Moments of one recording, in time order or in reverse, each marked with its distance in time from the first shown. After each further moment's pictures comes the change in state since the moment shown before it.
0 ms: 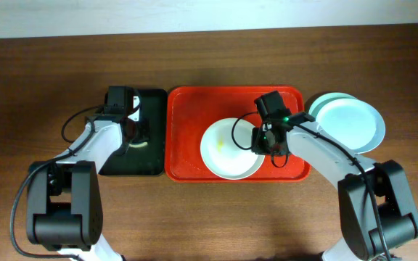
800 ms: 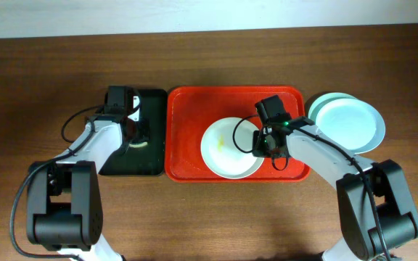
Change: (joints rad) left arm 0.000 0.000 0.000 0.001 0.000 0.000; right arm 0.000 0.000 -0.041 0.049 0.023 -0.003
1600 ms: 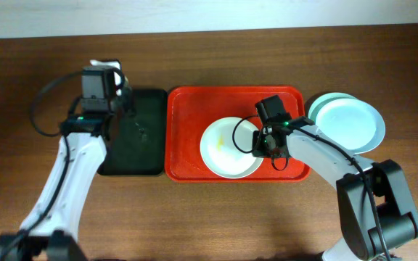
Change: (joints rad) left arm 0.000 -0.329 0.076 0.039 -0.135 0.003; right arm 0.000 0.000 0.000 -0.001 -0.016 0.000
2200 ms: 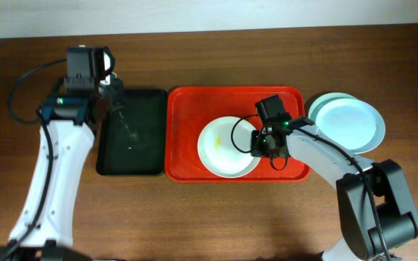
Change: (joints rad) left arm 0.010 0.036 0.313 -0.447 -0.021 0.026; right arm 0.000 0.000 0.000 0.015 -0.038 0.000
